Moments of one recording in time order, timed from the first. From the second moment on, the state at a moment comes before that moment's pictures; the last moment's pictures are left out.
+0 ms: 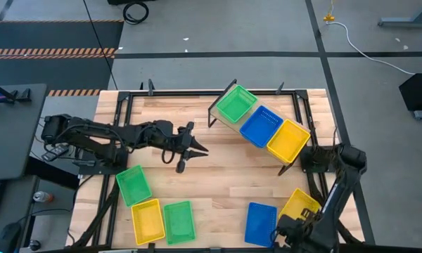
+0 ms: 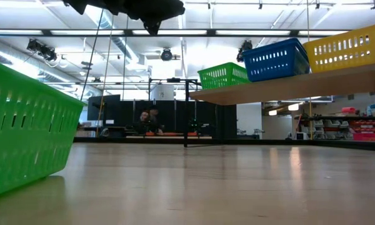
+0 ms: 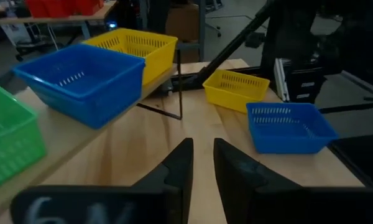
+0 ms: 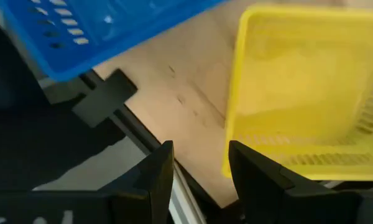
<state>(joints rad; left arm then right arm) -0.02 1.29 0.84 0.19 0.13 0.07 1.08 1.92 1.52 -1.18 -0.05 1.75</state>
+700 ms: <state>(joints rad) -0.06 1.29 0.84 0.12 0.06 0.07 1.15 1.96 1.45 -1.19 0.01 1.93</state>
